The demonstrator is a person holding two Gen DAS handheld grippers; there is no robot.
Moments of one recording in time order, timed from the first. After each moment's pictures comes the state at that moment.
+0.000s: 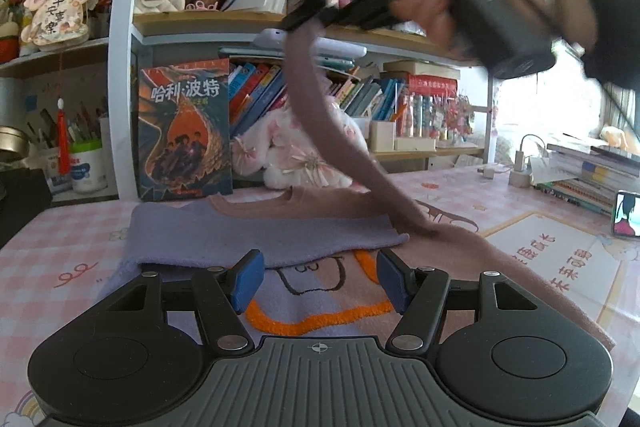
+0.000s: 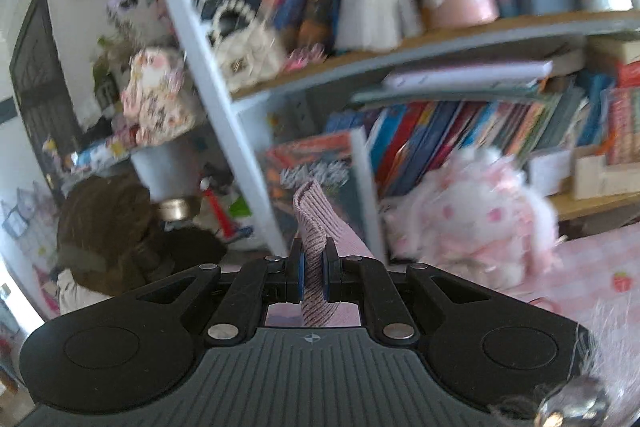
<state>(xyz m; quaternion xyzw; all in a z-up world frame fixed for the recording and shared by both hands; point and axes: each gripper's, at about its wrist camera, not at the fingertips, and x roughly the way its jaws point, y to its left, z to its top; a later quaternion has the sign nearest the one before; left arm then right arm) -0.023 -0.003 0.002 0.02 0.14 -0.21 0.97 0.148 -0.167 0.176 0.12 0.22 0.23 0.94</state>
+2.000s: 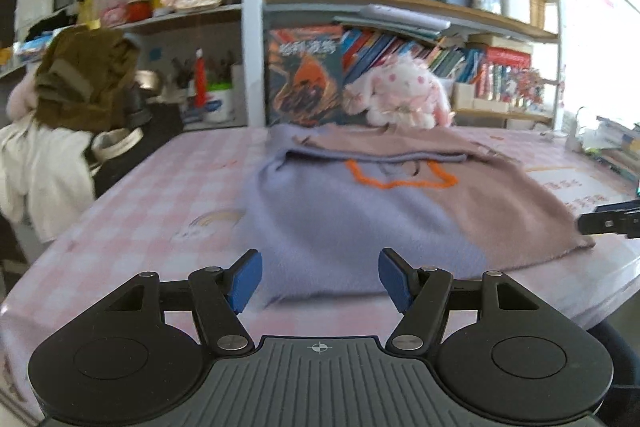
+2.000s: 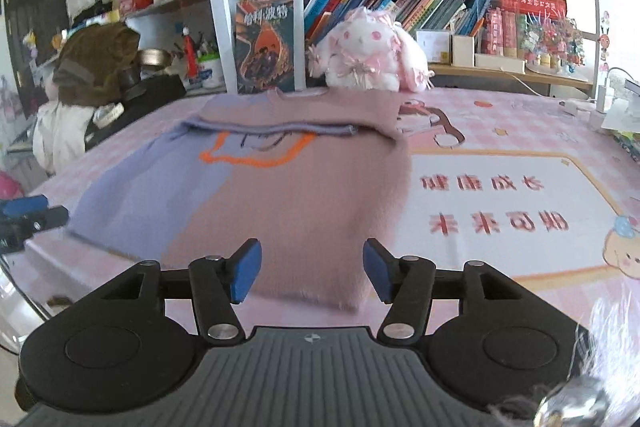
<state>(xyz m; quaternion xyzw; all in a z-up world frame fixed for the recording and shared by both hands) -0.174 0.063 0.002 0.02 0.22 -0.05 0.97 -0.158 -0.266 0.006 0.02 0.26 0.15 0.95</state>
